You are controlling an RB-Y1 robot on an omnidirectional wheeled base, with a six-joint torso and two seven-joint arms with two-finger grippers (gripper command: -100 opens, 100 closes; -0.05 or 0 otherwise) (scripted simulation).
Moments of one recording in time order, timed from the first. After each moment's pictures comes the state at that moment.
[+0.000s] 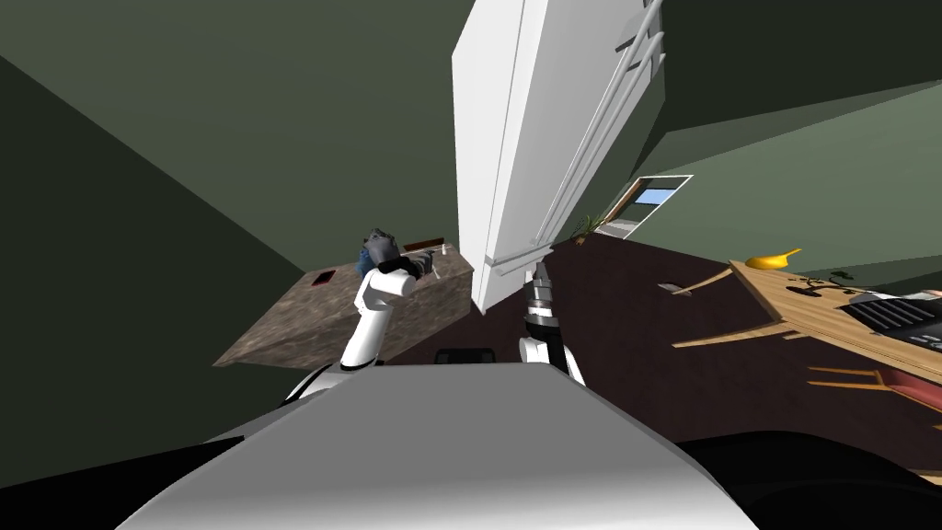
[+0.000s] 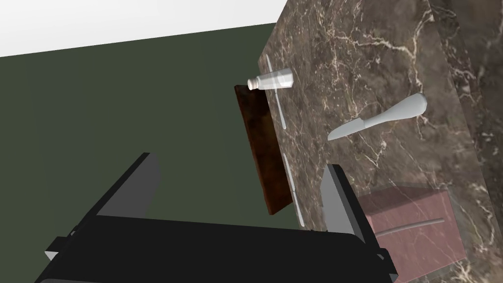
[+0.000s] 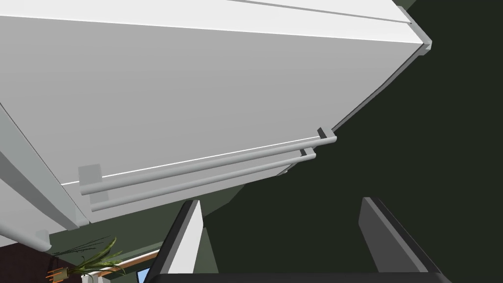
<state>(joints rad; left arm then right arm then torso) -0.24 0.27 -0.04 -2.05 0.21 1.06 0.03 0.54 0.04 0.06 -2.24 0.11 -0.37 0.01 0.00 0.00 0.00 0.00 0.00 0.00</state>
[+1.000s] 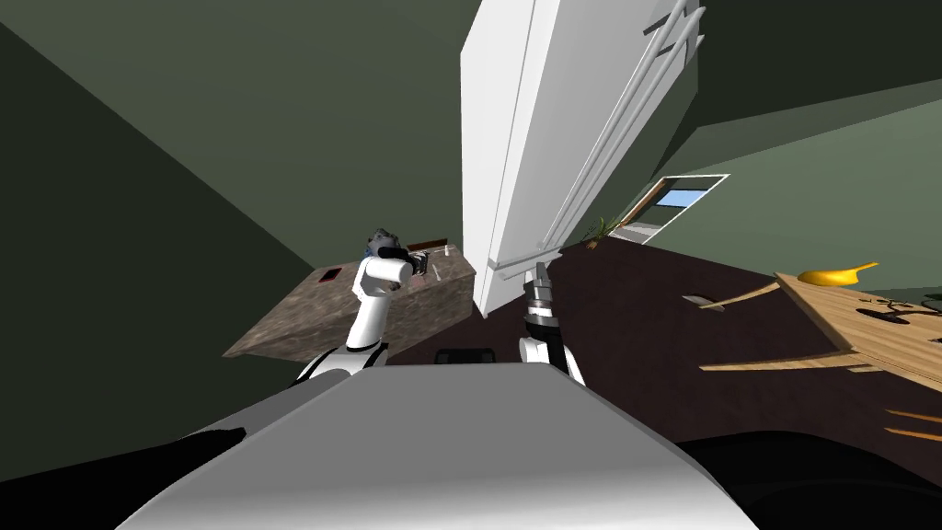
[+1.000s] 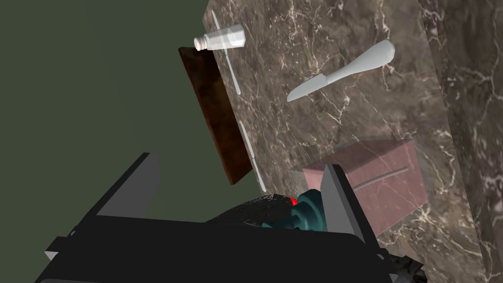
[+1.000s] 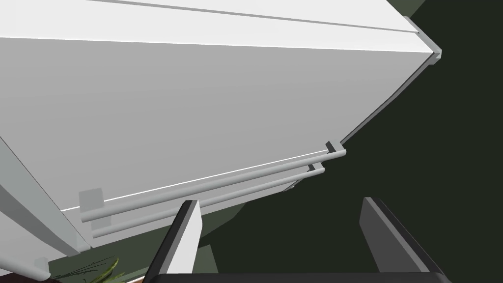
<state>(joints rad) -0.37 0.28 0.04 -1.98 0.21 1.34 0.02 0.54 0.04 0.06 -2.24 0.11 -0.37 0.01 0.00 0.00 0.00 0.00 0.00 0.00</state>
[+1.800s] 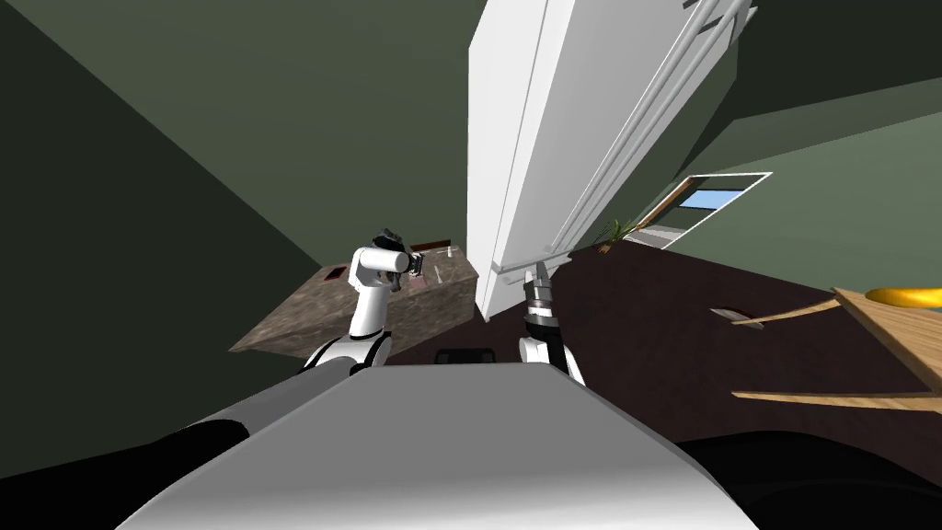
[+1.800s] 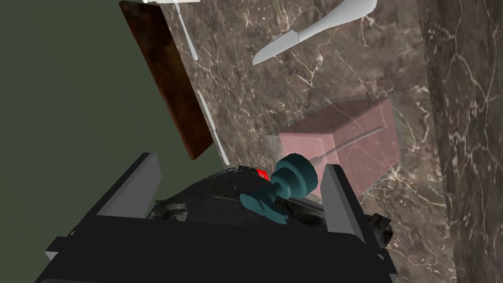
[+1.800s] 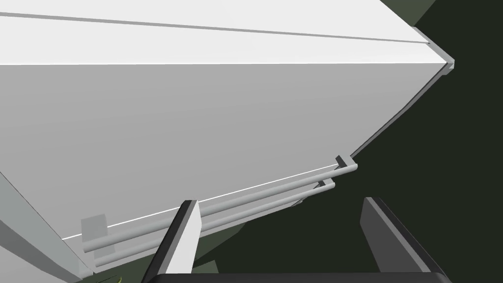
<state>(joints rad) -0.47 0.27 0.11 -1.93 0.19 1.56 0.01 0.54 0.04 0.06 -2.24 0.11 -0.37 0.01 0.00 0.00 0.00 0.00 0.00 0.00</state>
